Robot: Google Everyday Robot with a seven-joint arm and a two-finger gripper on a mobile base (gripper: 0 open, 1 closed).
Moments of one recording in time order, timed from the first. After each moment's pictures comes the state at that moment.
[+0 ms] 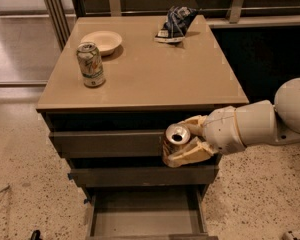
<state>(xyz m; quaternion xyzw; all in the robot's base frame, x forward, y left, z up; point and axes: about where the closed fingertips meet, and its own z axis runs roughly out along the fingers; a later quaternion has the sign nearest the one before) 0.450 -0.078 0.801 -0.59 0.67 0.24 0.39</state>
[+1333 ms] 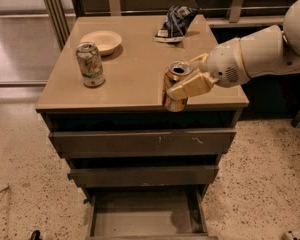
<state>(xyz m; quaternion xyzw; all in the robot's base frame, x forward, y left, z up) 0.546 -0.090 0.906 -0.51 0.72 0.25 0.40</state>
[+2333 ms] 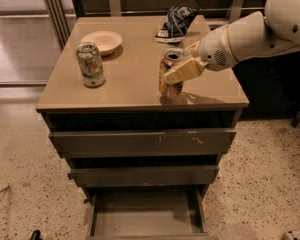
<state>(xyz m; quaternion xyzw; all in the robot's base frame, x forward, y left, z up) 0.601 -0.082 0.908 -0.50 0.73 0.25 0.39</state>
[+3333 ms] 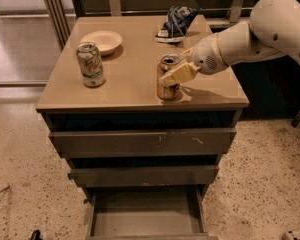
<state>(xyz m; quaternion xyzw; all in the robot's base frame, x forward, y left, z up) 0.630 -0.075 0.876 -0.50 0.74 0.25 0.38</state>
